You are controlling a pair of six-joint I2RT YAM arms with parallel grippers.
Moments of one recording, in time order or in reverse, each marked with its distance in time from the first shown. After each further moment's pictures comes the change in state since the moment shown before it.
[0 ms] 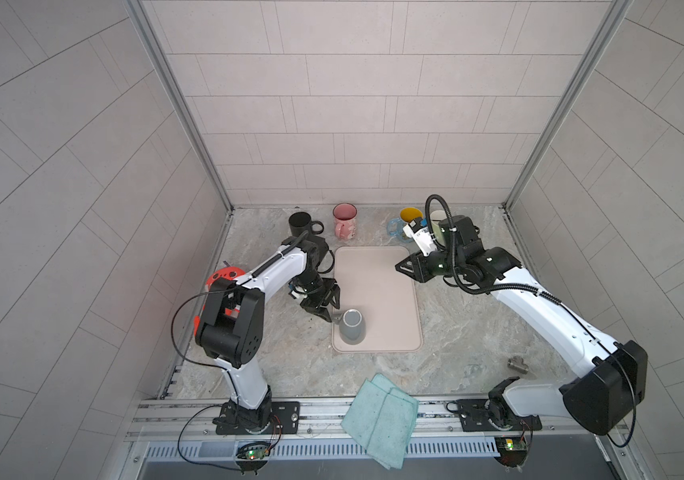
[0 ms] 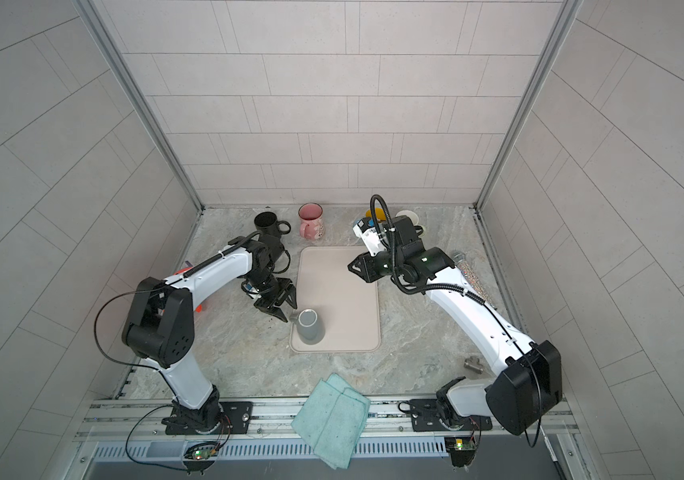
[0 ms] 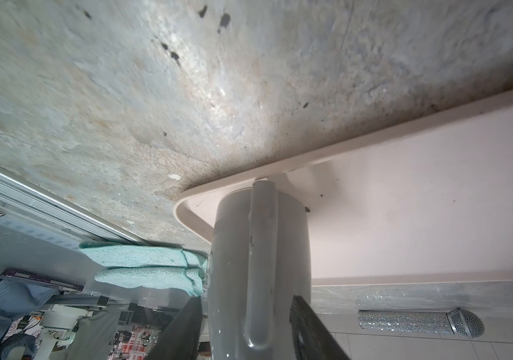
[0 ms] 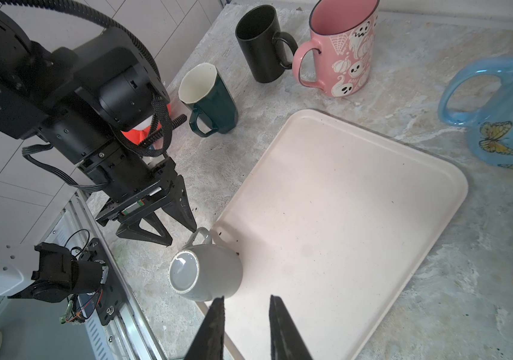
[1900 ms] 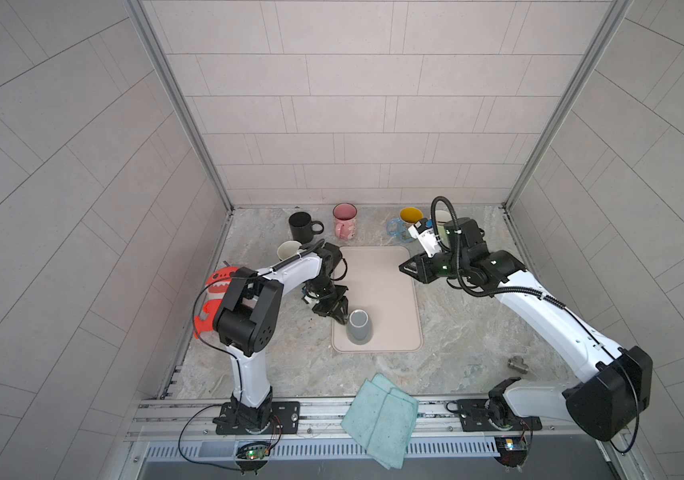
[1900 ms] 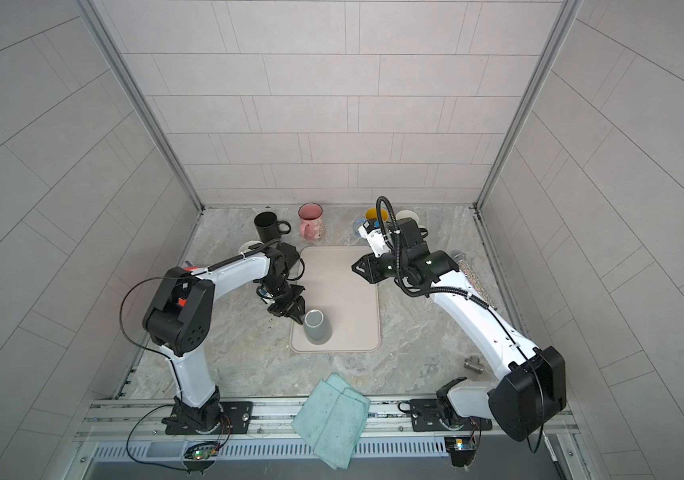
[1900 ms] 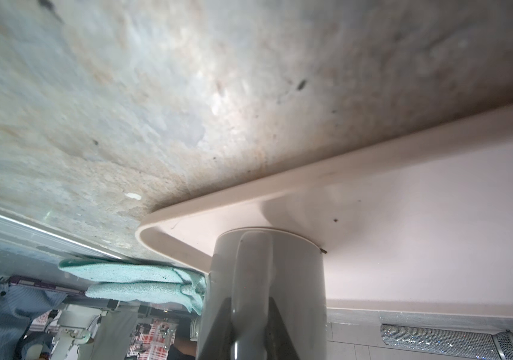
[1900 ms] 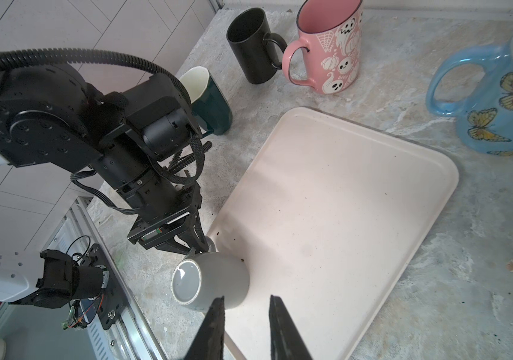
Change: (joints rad) left arm -0.077 0.114 -0.006 0.122 0.015 0.006; right arm -0.026 -0.035 -0.043 0.018 -0.005 0.023
